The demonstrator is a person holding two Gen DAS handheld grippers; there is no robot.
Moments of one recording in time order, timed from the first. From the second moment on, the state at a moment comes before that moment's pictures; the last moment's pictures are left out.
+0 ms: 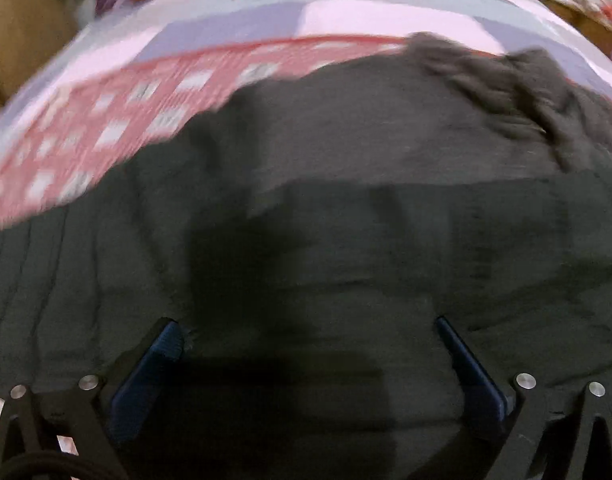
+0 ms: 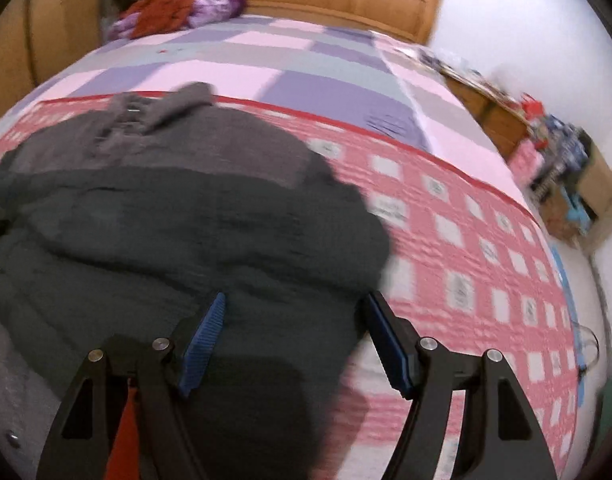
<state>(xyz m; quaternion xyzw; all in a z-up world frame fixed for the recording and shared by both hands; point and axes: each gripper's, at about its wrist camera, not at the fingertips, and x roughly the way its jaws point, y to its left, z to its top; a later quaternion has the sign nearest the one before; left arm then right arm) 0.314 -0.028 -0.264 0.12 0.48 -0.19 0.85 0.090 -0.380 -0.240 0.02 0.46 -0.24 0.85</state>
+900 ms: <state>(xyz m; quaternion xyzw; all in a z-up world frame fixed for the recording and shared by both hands) 0.303 0.161 -0.206 -0.03 0.43 -0.08 0.90 0.160 -0.210 -0.258 -0.02 0.49 -0.12 0.86</state>
